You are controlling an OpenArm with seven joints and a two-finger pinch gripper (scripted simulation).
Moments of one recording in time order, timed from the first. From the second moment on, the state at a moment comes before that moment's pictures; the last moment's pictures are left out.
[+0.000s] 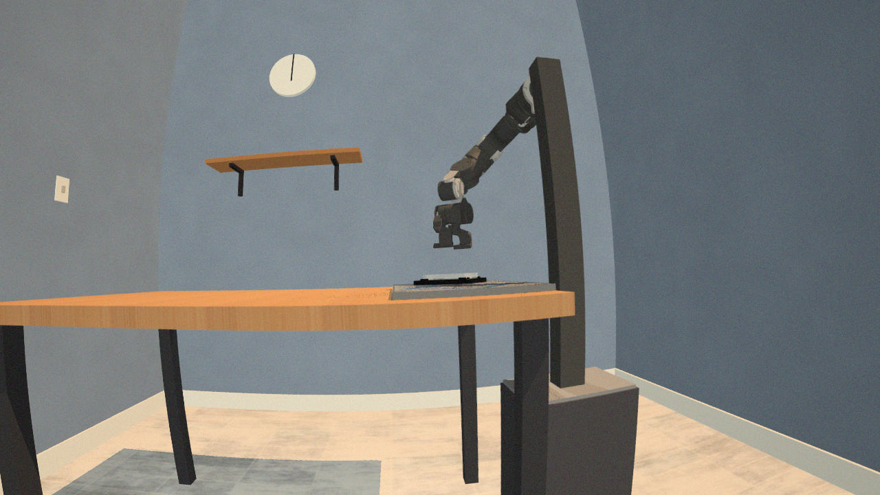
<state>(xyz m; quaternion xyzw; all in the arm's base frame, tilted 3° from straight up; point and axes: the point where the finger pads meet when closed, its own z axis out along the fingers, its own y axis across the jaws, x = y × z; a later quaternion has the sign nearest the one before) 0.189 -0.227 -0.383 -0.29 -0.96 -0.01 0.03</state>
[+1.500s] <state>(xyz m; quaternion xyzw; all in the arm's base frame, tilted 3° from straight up) 0.198 -0.224 -0.378 -0.29 -0.96 -0.02 0.02</state>
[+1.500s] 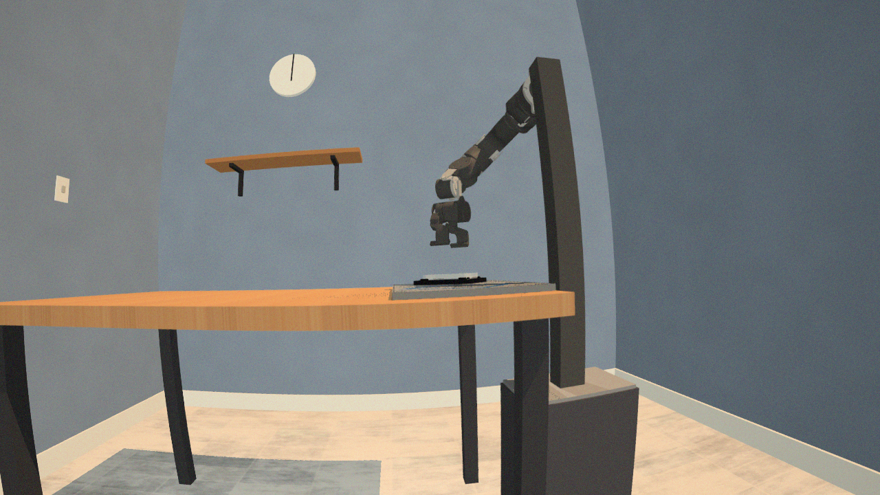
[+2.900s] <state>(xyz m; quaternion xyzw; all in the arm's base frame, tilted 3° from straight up) 0.191 -0.220 -0.435 -0.29 -0.96 -0.01 0.04</state>
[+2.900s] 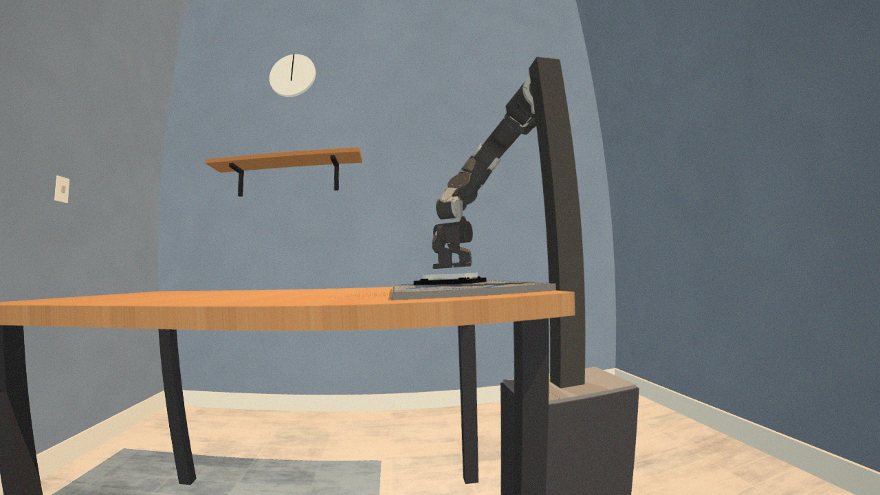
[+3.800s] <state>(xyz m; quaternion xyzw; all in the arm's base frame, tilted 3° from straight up) 0.198 -0.221 -0.442 -0.29 -0.96 -0.01 0.03</state>
